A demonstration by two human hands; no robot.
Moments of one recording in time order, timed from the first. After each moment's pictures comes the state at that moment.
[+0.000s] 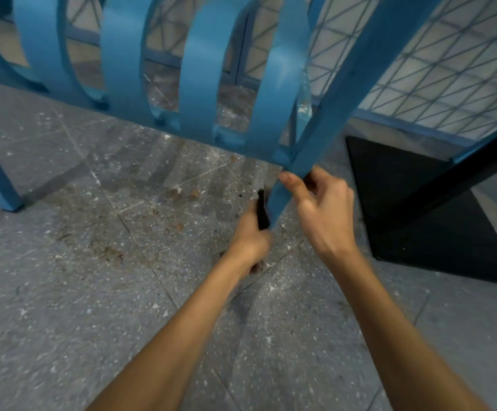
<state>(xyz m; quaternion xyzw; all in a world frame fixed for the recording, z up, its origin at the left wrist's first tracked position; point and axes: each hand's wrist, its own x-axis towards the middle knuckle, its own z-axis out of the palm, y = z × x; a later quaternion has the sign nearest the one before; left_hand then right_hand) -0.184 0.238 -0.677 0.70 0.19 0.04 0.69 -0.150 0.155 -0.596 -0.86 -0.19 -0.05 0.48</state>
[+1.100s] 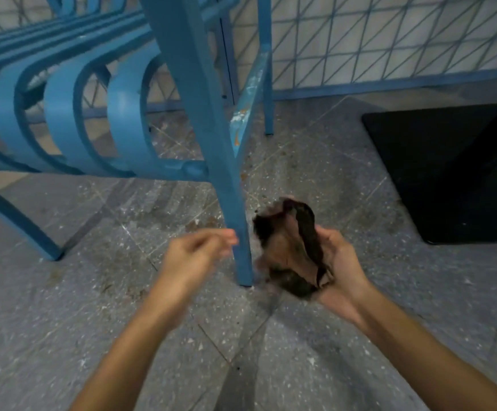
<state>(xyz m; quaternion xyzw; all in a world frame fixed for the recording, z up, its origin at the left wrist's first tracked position) -0.240 0.283 -0.621 0.74 0.27 0.03 0.61 -0.156 0.106 -0.677 -0.38 0.07 0.39 0.84</state>
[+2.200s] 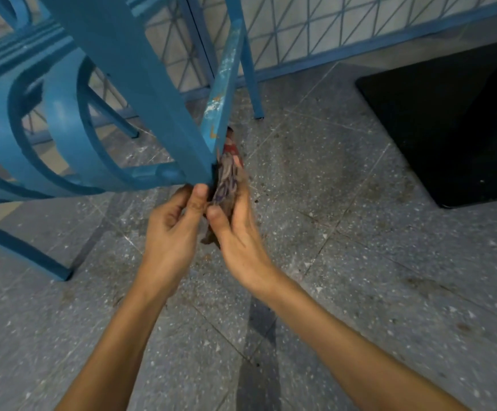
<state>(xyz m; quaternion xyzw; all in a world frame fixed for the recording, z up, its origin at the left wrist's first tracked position) -0.201 0.297 -0.610 0.78 0.08 0.16 0.60 -0.162 0.227 -0.678 -0.65 -0.21 0.03 0.73</state>
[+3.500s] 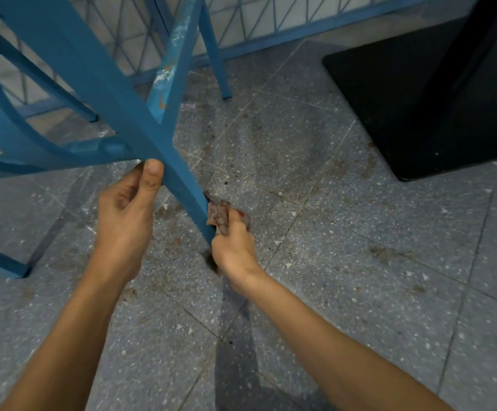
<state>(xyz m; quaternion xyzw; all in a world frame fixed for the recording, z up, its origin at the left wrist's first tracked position) -0.201 0.296 -0.621 0.78 0.12 0.19 0.58 -0.182 0.196 -0.722 -0.73 0.03 0.25 0.64</state>
